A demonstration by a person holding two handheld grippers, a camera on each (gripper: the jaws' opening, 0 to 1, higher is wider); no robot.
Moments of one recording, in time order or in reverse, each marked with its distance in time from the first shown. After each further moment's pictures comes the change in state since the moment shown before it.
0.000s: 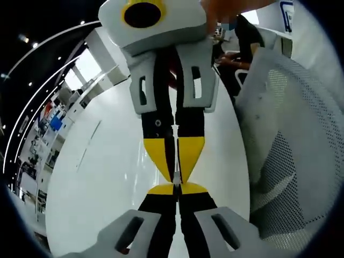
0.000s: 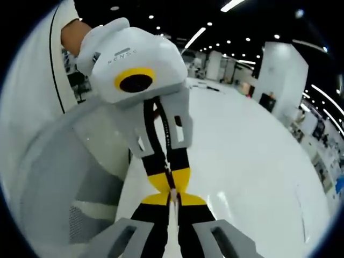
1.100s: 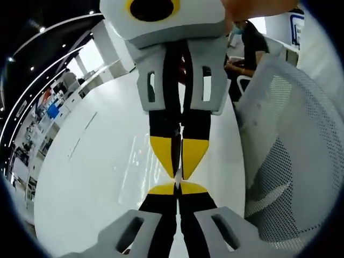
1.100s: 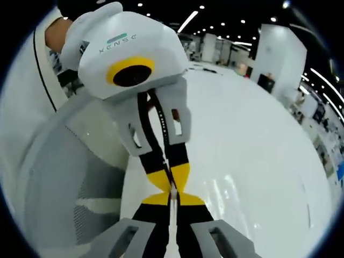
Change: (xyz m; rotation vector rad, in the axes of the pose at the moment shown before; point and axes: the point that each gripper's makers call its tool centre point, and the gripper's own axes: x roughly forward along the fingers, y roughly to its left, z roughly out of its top) left arm 0.010 -0.005 -0.008 -0.084 0.009 -0.031; right arm 0.006 0.002 -0.010 0.104 0.094 0.007
